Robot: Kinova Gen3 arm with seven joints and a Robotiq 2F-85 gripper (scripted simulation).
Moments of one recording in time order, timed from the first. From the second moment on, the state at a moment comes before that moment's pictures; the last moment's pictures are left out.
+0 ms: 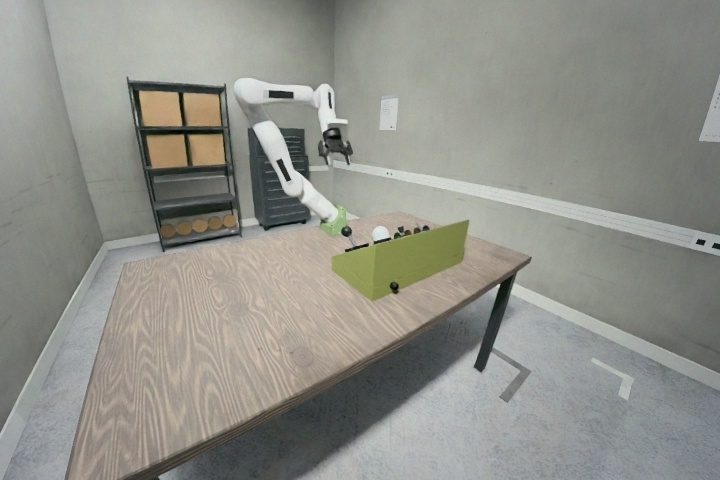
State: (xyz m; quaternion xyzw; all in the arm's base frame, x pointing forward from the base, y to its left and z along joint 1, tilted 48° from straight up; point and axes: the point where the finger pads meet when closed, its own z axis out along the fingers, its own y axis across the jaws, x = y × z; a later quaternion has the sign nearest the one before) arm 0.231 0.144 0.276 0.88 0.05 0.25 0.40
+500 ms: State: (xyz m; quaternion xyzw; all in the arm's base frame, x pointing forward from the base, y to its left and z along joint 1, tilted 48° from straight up) arm 0.231 0.144 0.275 0.88 0.05 0.25 0.40
